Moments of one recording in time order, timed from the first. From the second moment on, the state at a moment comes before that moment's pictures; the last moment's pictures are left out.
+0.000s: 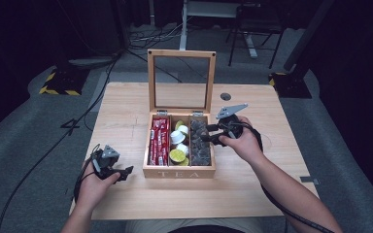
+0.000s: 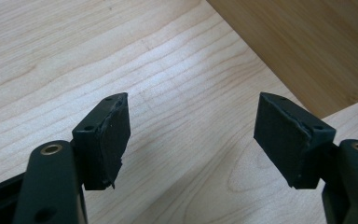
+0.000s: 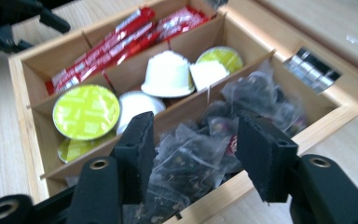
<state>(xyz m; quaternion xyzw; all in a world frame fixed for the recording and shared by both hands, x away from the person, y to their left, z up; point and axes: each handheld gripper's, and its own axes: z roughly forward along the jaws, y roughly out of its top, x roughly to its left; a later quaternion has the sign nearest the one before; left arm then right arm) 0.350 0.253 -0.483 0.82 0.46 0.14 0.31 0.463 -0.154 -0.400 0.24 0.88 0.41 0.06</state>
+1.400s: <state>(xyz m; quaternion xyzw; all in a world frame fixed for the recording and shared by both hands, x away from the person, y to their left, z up) 0.353 0.250 -0.500 0.82 0.45 0.15 0.33 0.464 -0.136 -0.417 0.23 0.90 0.36 0.08</state>
